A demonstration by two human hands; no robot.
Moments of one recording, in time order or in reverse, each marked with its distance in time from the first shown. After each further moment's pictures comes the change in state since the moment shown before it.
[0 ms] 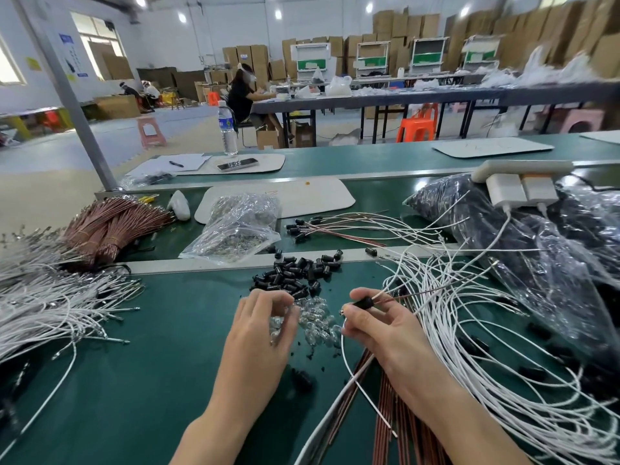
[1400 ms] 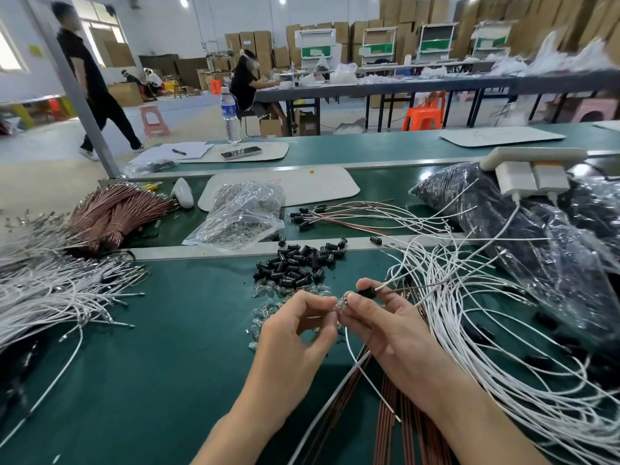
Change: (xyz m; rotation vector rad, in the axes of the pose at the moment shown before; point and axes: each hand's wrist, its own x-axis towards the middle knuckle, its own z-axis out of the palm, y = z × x) left_hand -0.012 0.025 0.017 -0.564 -0.149 -0.107; right_hand 0.000 0.000 0.005 0.331 -0.053 0.123
